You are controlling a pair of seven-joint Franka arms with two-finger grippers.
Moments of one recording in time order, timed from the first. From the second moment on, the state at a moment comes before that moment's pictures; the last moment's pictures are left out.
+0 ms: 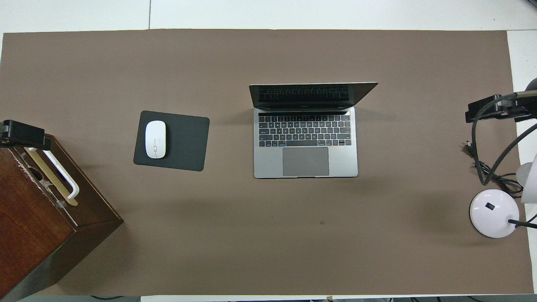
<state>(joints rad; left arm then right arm) -0.07 -0.05 0.06 -1.58 -0.02 1.47 0.01 -0.06 0.03 0.03 -1.59 -0.01 1.63 -0.01</state>
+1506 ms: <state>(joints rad) -0.06 -0.05 0.07 -1.58 -0.02 1.49 0.01 -0.10 0.08 0.03 -1.55 -0.05 1.78 -0.01</state>
